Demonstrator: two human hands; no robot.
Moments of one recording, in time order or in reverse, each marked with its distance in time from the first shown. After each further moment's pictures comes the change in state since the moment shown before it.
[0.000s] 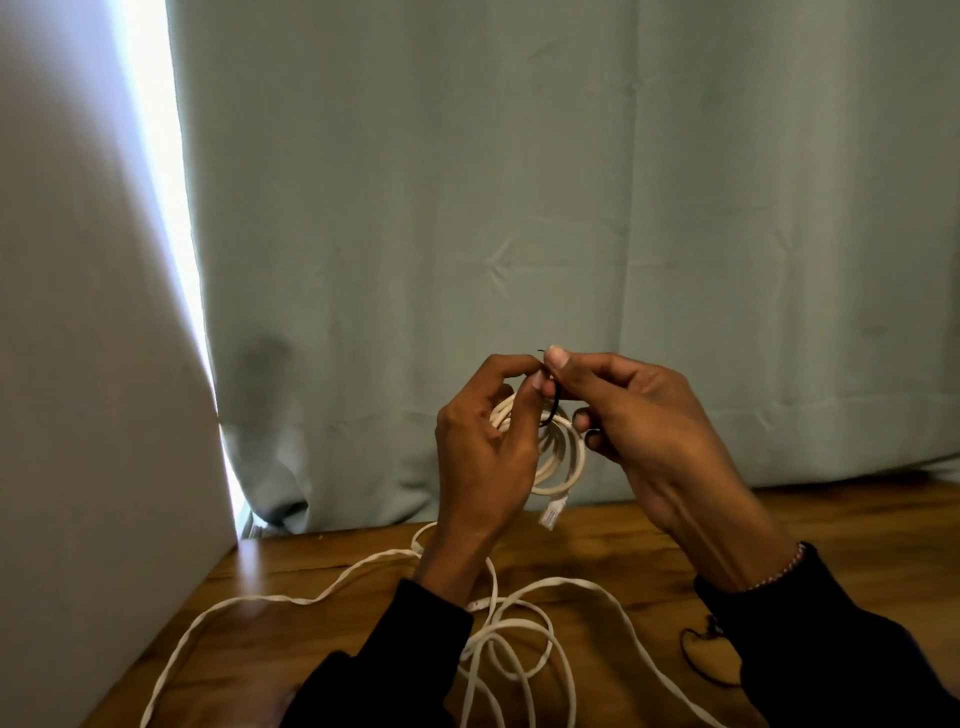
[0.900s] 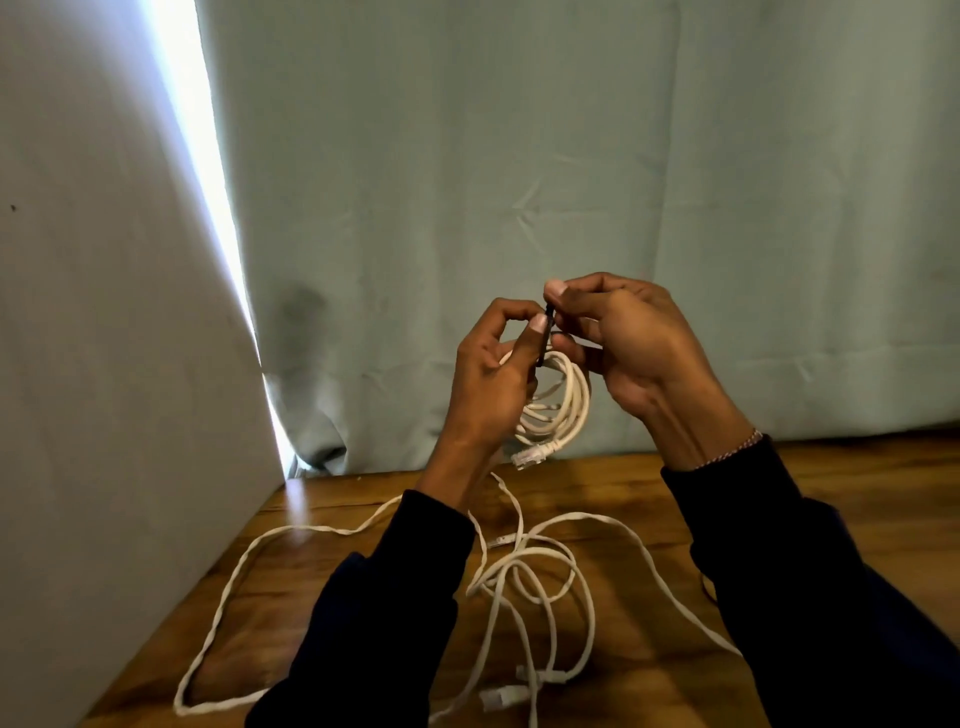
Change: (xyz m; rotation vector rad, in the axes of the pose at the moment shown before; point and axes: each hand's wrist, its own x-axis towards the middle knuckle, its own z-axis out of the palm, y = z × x) left_hand 0.010 -0.013 -0.014 -0.156 -0.141 -0.327; right_hand 0.034 0.002 0.019 0.217 -0.084 0.063
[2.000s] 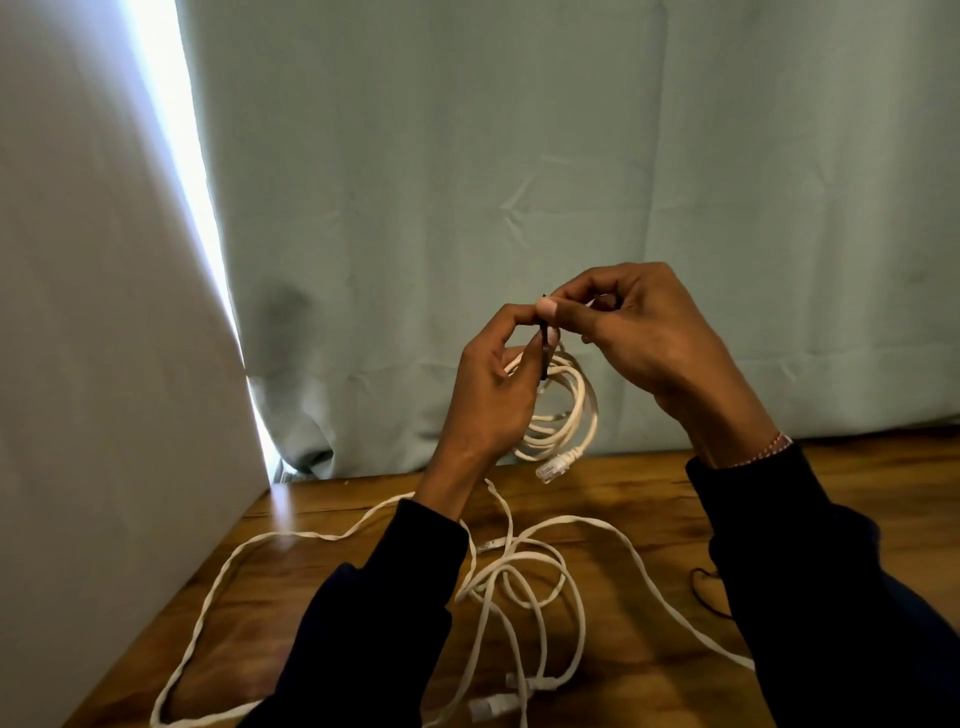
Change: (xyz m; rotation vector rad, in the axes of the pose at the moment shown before) left_hand -0.004 0.002 0.007 0.166 -0.058 0.089; right_hand 0.004 -0.003 -0.024 -0.653 -0.041 -0.371
